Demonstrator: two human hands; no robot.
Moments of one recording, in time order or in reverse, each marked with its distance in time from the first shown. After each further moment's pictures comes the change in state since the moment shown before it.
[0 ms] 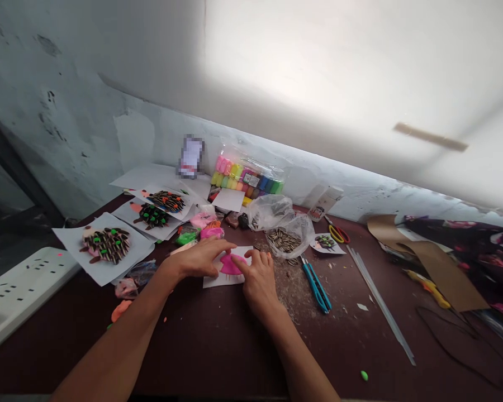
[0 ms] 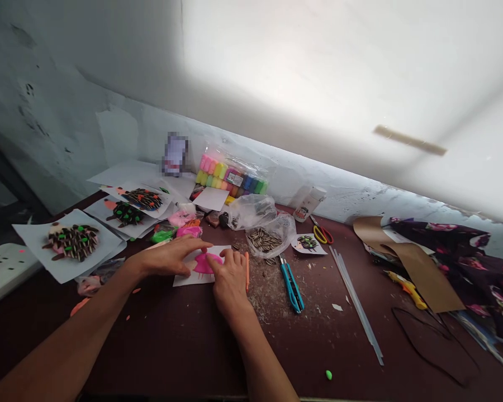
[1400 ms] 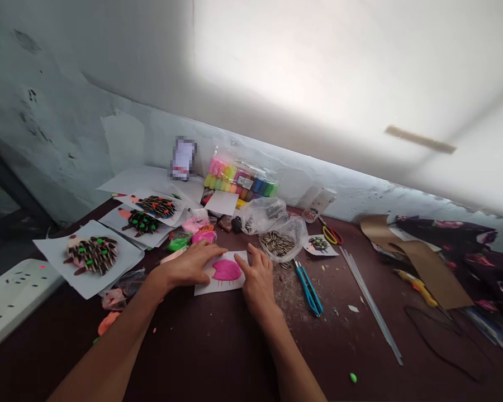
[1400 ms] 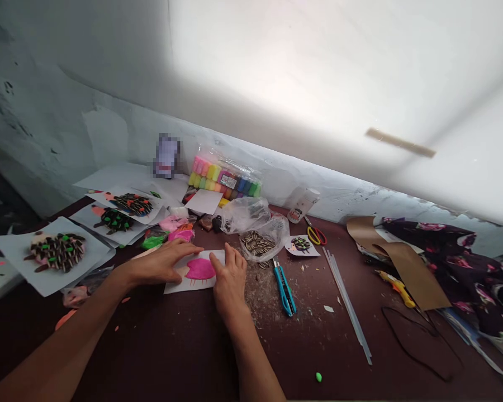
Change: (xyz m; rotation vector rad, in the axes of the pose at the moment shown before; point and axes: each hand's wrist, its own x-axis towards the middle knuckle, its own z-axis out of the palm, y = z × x) left_hand -0.003 0.003 0.000 -0.045 0.035 -0.055; right_hand 0.001 0.014 0.003 0.032 0.053 0.092
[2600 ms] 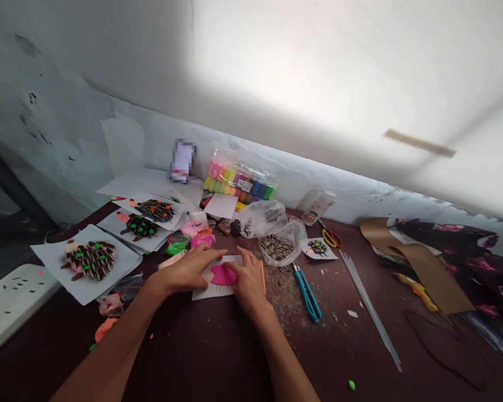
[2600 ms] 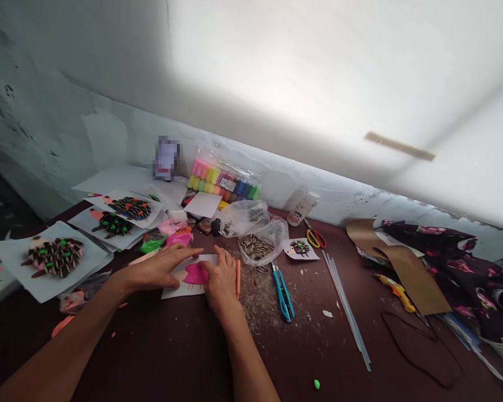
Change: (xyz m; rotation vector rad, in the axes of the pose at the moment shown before) left_hand 0.001 -0.003 0.007 -0.054 -0.002 -0.063; right_hand 0.017 -0.010 0.001 0.205 -0.093 0.001
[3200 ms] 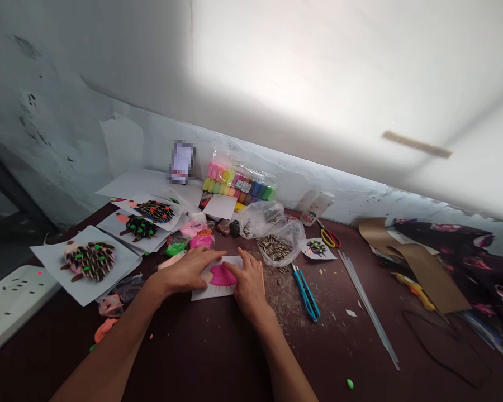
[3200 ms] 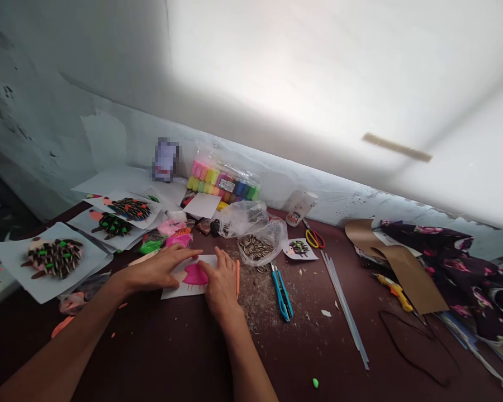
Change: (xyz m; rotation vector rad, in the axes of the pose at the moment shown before) left_hand -0.001 0.001 -0.001 0.024 -0.009 0.004; right_hand -0.008 0.003 0.003 -0.078 0.008 0.018
